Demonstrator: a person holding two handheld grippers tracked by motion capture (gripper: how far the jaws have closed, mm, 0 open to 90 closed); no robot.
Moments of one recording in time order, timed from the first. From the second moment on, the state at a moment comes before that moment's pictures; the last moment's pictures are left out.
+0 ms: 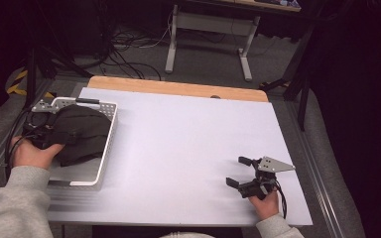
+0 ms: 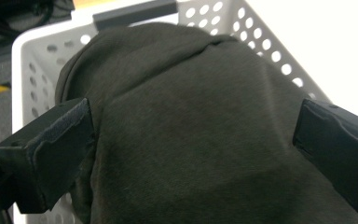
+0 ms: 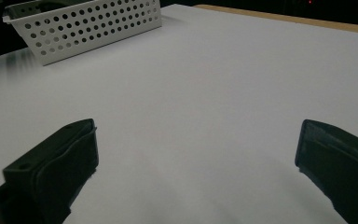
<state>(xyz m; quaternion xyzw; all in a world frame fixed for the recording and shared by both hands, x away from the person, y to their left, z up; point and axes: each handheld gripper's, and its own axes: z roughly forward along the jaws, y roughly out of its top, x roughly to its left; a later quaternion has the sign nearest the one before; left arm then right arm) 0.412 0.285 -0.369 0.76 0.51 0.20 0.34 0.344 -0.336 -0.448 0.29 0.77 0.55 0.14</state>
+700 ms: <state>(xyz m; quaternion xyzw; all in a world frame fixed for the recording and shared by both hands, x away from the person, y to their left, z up) 0.432 0.281 -0.392 0.77 0.56 0.12 0.28 0.345 -0.335 -0.449 0.29 0.78 0.55 0.13</state>
